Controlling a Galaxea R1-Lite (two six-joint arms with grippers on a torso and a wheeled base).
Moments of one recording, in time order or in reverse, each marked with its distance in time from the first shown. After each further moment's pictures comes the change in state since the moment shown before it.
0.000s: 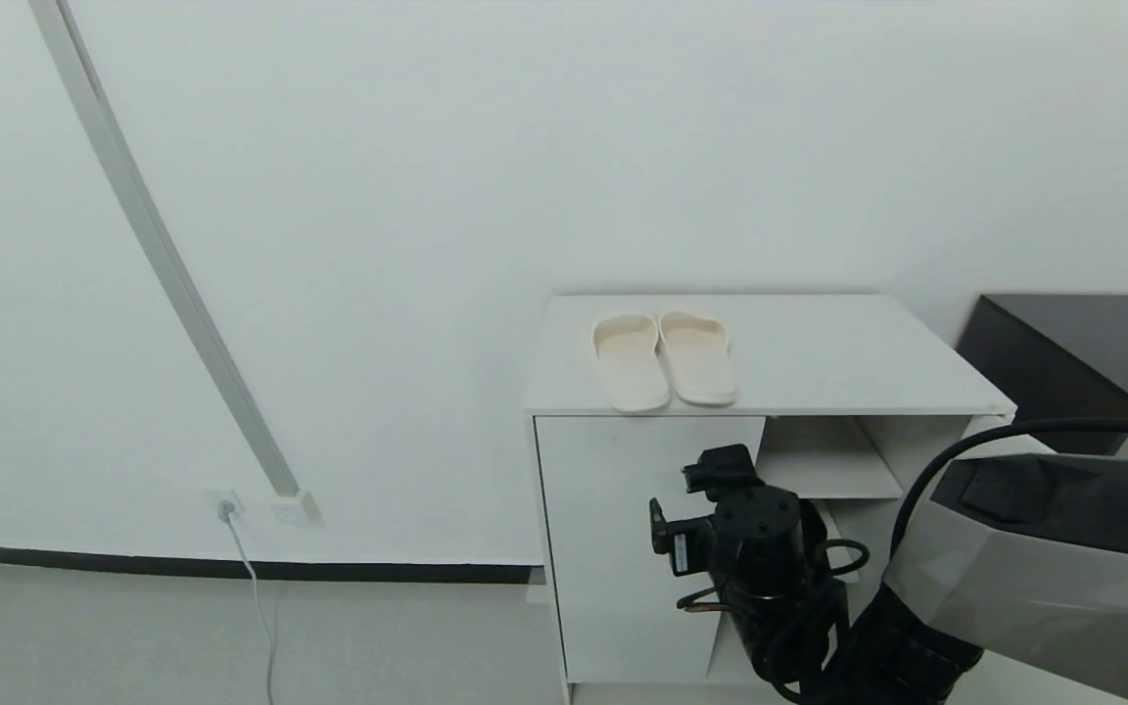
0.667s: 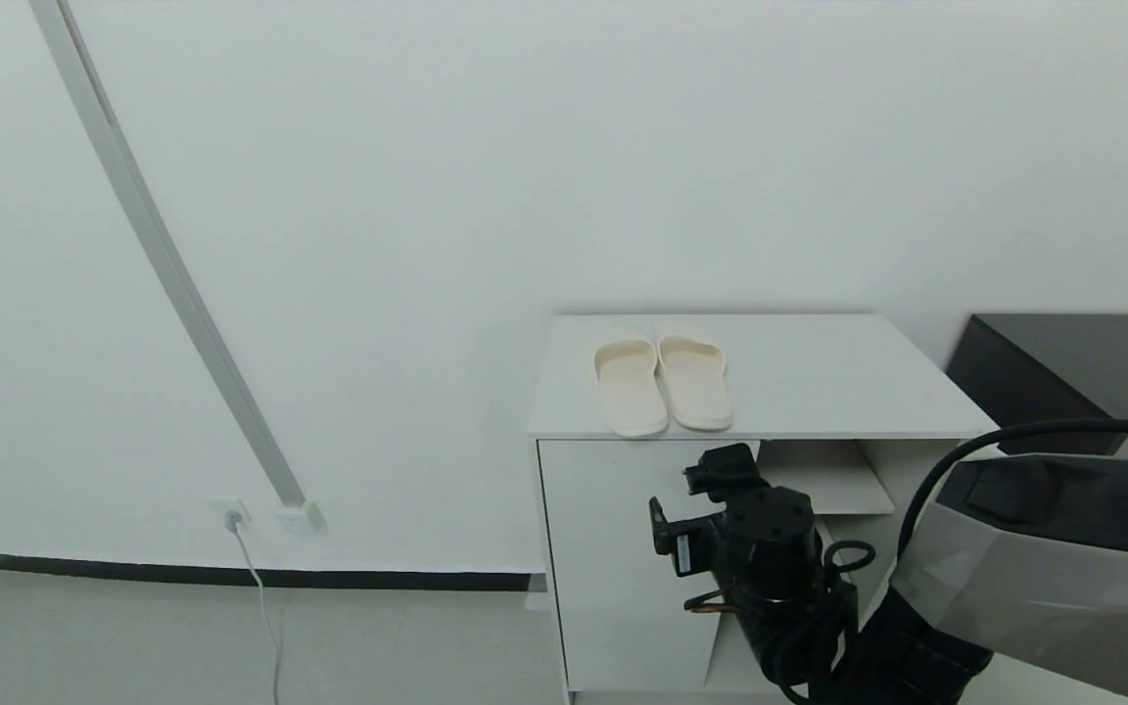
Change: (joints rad) left arm 0.000 0.000 0.000 0.000 -0.006 0.008; right arm -0.002 -0.013 0.029 -0.053 0.029 -0.048
